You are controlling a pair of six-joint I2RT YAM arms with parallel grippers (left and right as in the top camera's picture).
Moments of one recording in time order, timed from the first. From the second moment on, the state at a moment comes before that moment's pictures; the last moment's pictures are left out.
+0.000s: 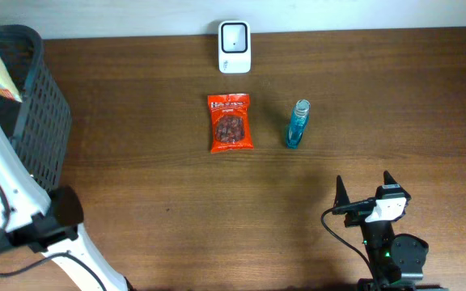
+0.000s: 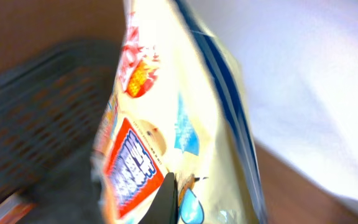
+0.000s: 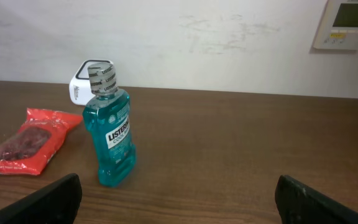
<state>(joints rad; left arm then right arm) 0.34 2.10 2.89 -1.37 -0.12 -0.29 -0.07 0.02 0.01 -0.07 -0.13 -0.03</state>
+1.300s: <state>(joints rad) -0.41 2.13 2.00 -1.28 -0.02 -0.22 -0.07 0.02 0.01 -0.07 -0.13 -0.03</state>
